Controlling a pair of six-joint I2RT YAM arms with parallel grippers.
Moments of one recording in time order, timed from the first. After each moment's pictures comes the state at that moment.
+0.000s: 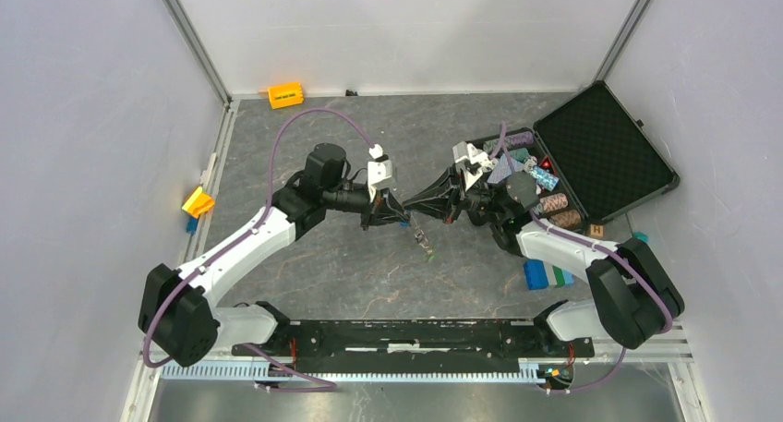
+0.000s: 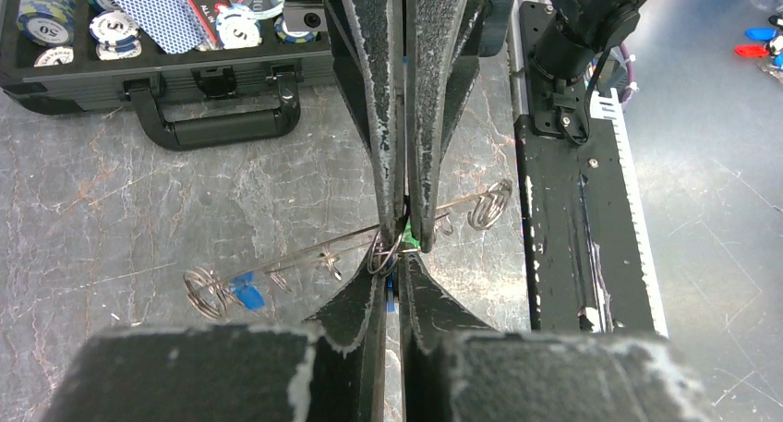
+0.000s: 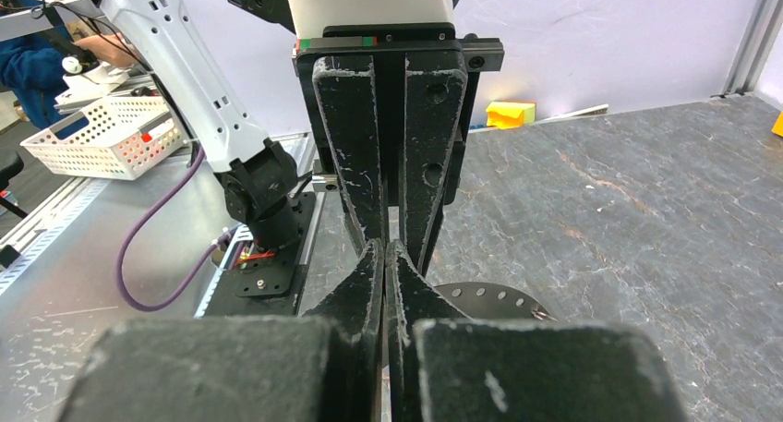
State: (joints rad) left arm -0.60 1.25 0.94 -0.16 0.91 0.27; right arm 0.55 1.37 0.61 1.13 -0.99 0.46
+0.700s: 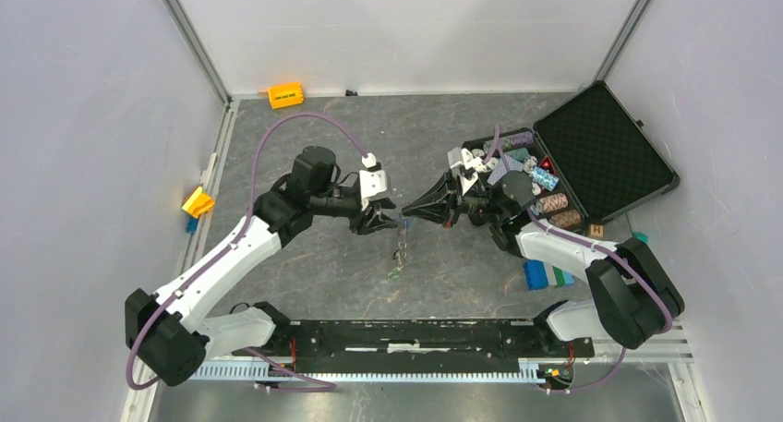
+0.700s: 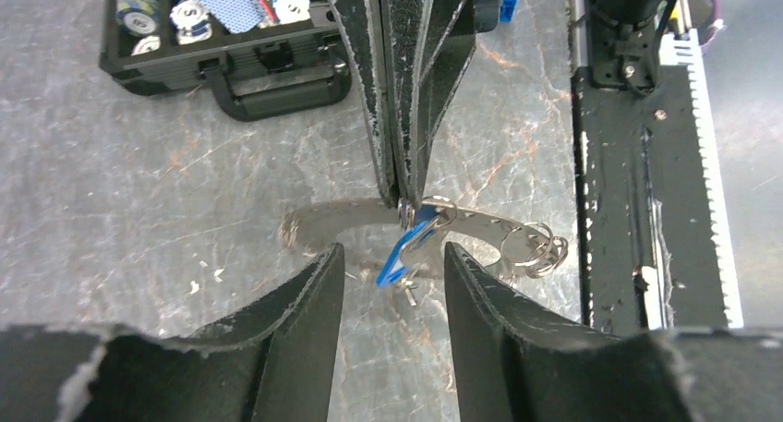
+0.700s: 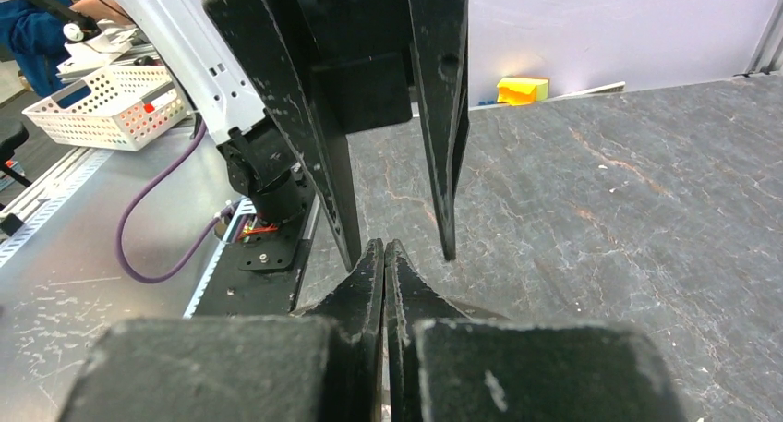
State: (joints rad) left arm -0.61 1.15 0.97 -0.35 0.78 0.45; right arm 0.55 1.37 0.61 1.07 -1.02 0.40
